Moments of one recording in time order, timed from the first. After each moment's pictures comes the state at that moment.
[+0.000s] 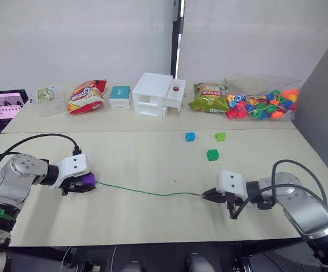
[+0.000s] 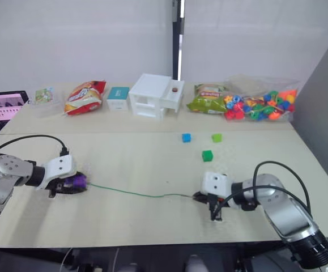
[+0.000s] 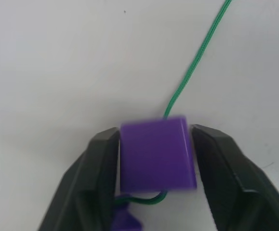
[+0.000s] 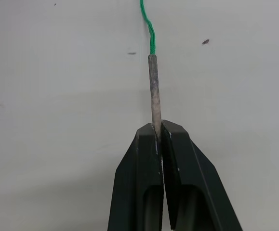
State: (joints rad) left arm -0.46 0.99 -0.14 0.33 -0.08 0.08 -1.30; right arm -0.29 -0.85 0.21 -0.31 0.16 0.38 1.13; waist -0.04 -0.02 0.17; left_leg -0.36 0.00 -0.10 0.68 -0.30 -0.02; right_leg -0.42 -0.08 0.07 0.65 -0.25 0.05
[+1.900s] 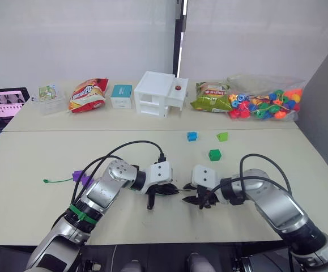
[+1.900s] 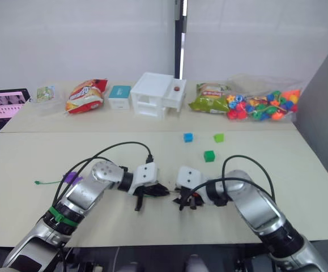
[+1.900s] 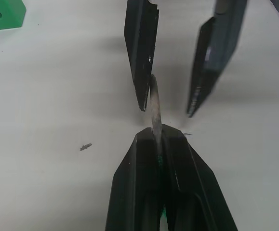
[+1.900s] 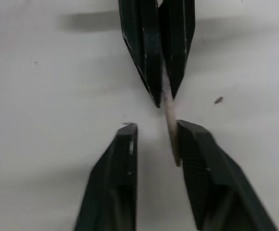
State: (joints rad) left arm -0.59 0.48 -0.42 0.01 -0.08 0.36 -1.16; right arm -0.41 -0.68 0.30 -0.42 0.13 0.75 0.99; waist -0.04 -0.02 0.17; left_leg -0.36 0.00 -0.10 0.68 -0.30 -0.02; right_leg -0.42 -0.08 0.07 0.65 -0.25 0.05
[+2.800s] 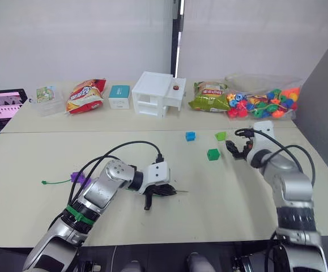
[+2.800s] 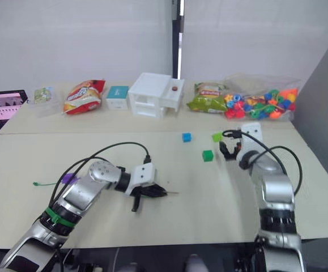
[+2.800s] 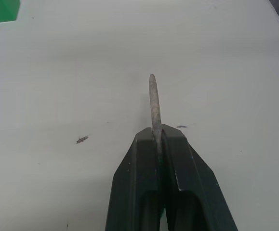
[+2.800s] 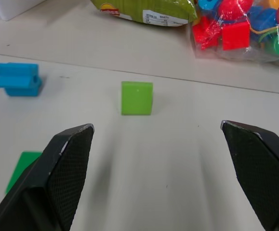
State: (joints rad) left arm -0.58 0.50 -0.41 -0.01 -0.08 0.38 -1.18; right arm -0.60 -0.43 -0.20 0.16 0.13 0.66 0.30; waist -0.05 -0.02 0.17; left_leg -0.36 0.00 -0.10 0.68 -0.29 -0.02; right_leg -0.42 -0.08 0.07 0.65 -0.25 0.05
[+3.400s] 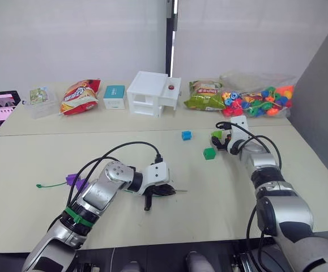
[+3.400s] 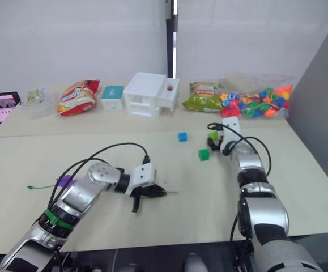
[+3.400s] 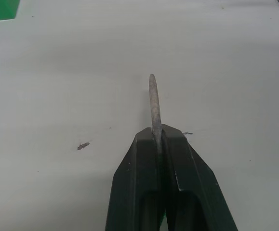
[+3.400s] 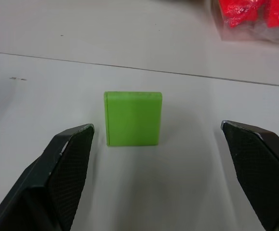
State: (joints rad) left arm -0.56 0.50 -0.41 -0.04 -0.08 0.41 -1.15; right arm -1.03 -0.37 -0.12 1.11 0.05 0.18 0.30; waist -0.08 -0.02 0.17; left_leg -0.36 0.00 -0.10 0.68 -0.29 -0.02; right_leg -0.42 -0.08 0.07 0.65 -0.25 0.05
